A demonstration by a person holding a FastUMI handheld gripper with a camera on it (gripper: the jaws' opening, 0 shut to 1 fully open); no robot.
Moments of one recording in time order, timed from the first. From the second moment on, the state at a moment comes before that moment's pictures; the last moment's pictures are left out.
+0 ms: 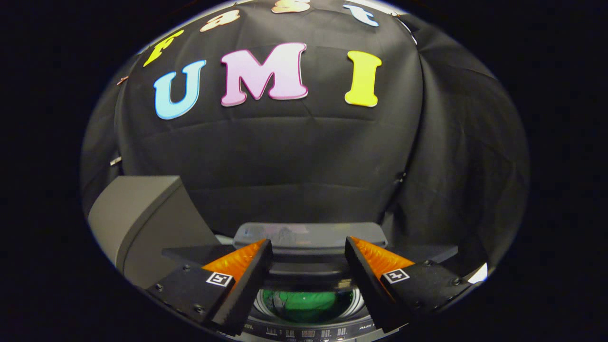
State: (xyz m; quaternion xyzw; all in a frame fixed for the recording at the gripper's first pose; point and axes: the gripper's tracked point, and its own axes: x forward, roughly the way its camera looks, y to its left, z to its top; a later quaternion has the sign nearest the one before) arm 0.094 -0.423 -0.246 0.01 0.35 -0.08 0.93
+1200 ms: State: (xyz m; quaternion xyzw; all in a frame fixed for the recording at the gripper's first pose) arm 0.095 -0.238 0.021 0.00 0.07 -0.01 1.00
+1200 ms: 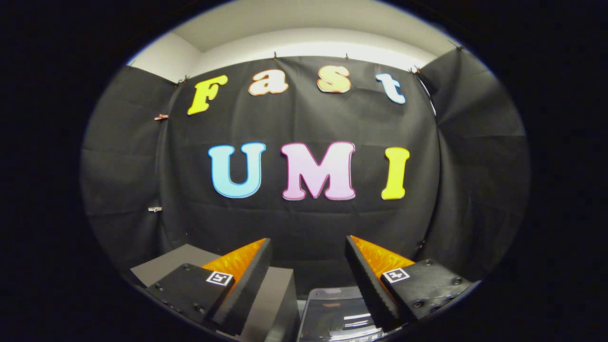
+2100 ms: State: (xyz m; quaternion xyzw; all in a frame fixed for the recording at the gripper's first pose) arm 0.079 -0.199 0.020 -0.01 0.07 0.01 1.00
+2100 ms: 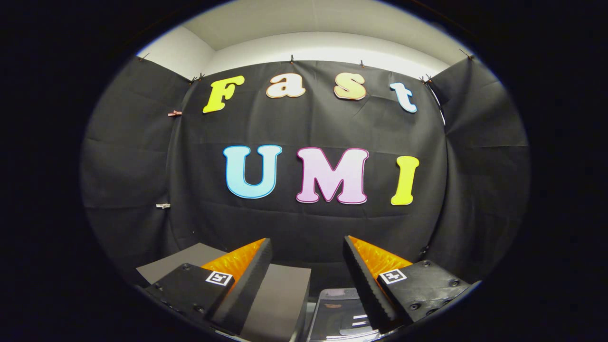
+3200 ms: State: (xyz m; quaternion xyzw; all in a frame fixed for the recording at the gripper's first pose) arm 0.091 -0.185 0.027 -0.02 0.06 0.03 1.00
